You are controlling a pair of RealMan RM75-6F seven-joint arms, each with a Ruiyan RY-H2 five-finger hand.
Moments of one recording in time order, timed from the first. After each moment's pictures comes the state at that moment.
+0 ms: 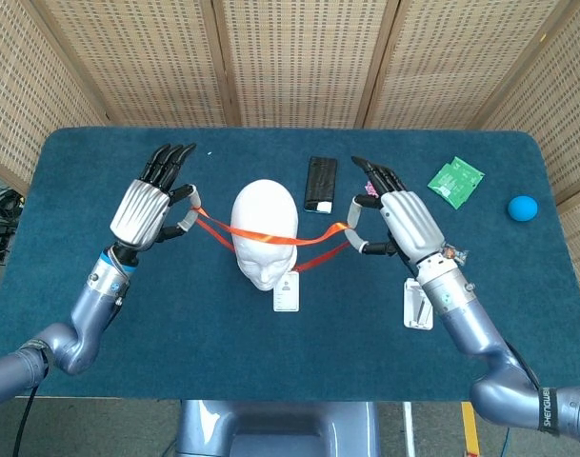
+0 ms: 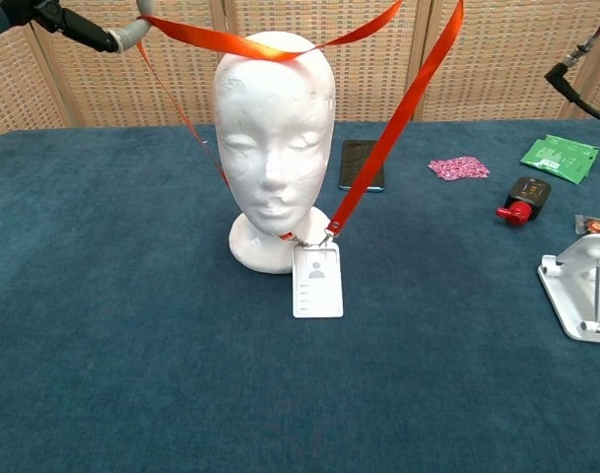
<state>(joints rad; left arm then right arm) -0.76 -1.47 -0.25 -1.26 1.50 1.32 -0.12 0.73 -1.09 0.40 -1.90 -1.10 1.02 0.09</state>
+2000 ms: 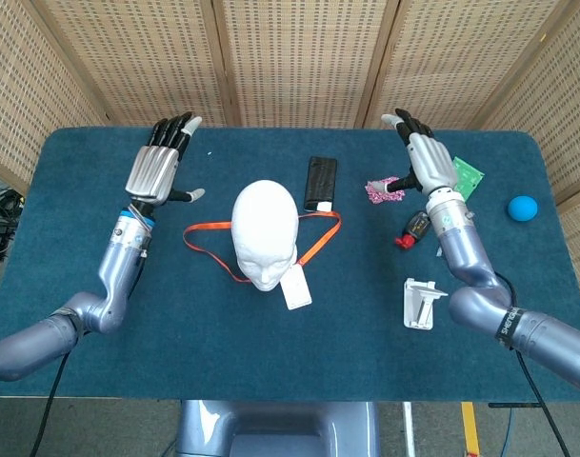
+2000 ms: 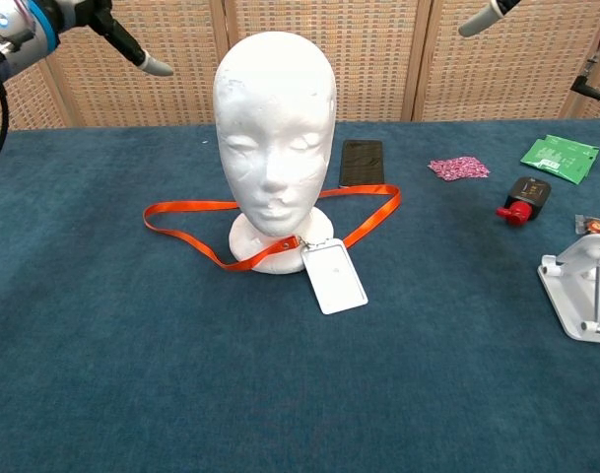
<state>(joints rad) -0.91 -1.53 -0.37 -1.12 1.15 1.01 0.03 0.93 -1.25 0.42 -1.35 -0.76 0.79 0.07</state>
